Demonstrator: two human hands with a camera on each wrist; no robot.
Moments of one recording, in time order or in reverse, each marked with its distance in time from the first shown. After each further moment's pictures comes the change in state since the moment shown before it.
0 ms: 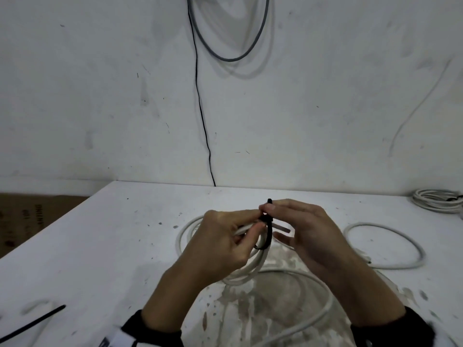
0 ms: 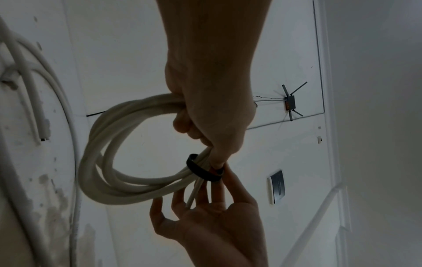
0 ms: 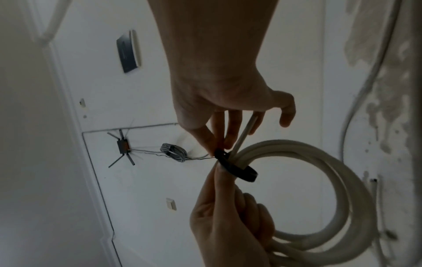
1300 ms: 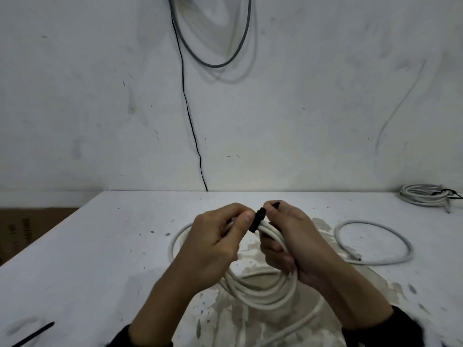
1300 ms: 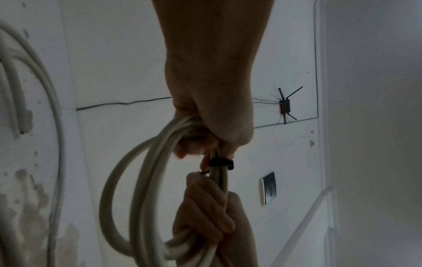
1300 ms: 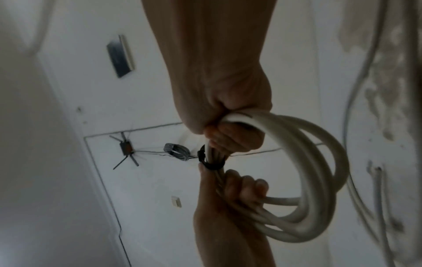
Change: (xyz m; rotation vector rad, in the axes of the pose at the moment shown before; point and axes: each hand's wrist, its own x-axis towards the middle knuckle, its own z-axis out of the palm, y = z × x) left_hand 0.005 0.018 -0.004 -0.274 -0.040 -0.196; right_hand -0.010 -0.008 0.007 0.022 -0.037 0.077
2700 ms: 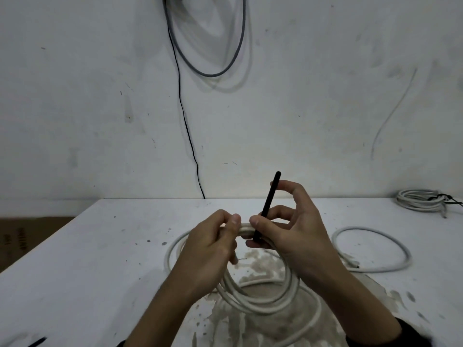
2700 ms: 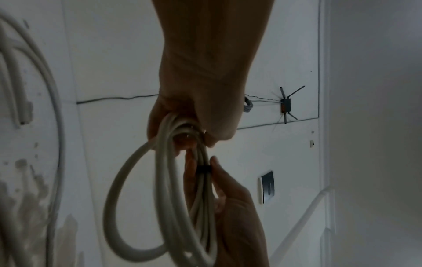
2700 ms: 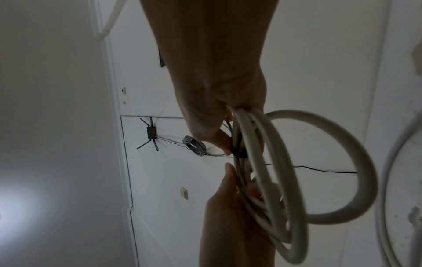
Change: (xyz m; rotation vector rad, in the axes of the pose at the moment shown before) left_hand 0.004 -0.002 0.006 -0.018 0.086 -0.284; right_hand -0.003 -0.007 0.001 -0.048 0.132 -0.308
